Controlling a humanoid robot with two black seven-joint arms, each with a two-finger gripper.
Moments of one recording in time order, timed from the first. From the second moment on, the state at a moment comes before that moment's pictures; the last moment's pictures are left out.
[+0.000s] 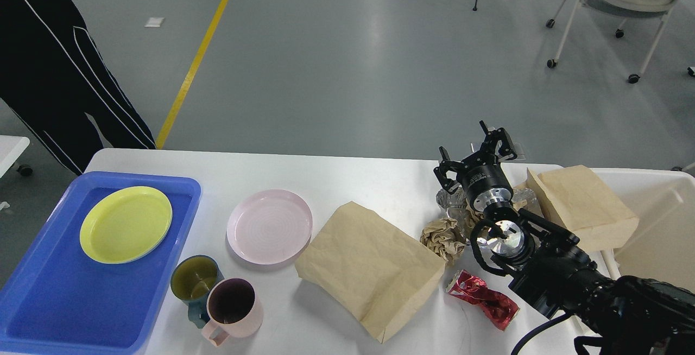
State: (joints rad) left arm -1.82 0.44 1.20 -0.62 -0.05 -0.54 -0.70; right arm 0.73 -0.03 0.41 0.38 0.41 0.34 0.48
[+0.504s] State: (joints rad) left arm -1.93 0.35 1.44 -1.17 -0.05 -0.57 -0.70; right arm 0.73 -0.03 0.41 0.38 0.41 0.34 0.48
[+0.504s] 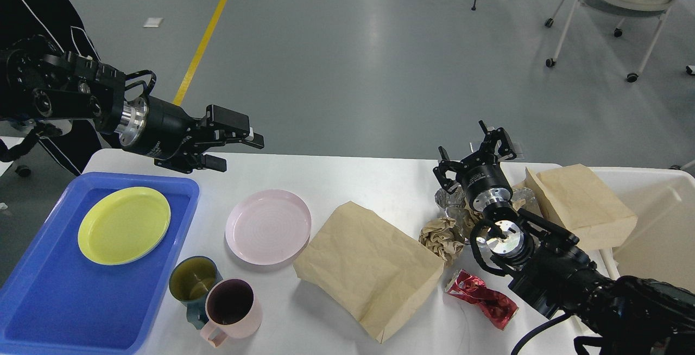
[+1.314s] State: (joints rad) left arm -1.93 0.34 1.45 -1.17 -0.05 -0.57 -0.70; right arm 0.73 -0.03 0.41 0.38 0.41 0.34 0.48
